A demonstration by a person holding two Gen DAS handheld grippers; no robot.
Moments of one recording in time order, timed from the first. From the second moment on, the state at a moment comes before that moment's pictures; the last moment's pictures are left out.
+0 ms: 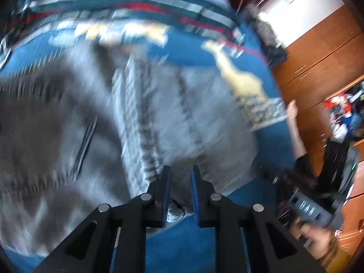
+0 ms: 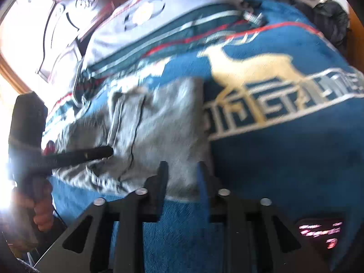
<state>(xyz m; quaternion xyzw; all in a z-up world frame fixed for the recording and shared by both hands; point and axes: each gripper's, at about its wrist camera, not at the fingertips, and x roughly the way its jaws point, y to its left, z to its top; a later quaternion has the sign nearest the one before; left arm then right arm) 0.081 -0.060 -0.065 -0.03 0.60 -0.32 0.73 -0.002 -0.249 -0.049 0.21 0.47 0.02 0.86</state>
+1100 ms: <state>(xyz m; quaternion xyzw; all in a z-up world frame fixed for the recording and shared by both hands) 0.125 0.007 -0.031 -0.12 0.52 -0.25 0.81 0.077 -0.192 -0.029 0.03 0.48 0.02 0.88</state>
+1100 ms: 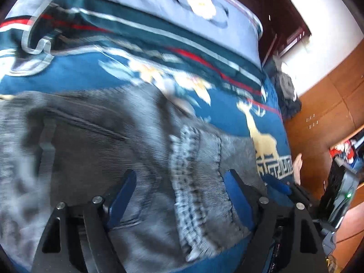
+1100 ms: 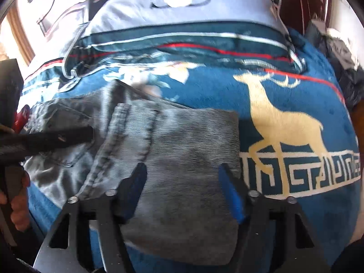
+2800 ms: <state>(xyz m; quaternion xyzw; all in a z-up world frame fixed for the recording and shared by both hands) 0.109 0.236 0.002 -0.17 0.58 -0.08 0.79 0.013 0.022 -0.009 -0.03 0.45 0.24 0.86</state>
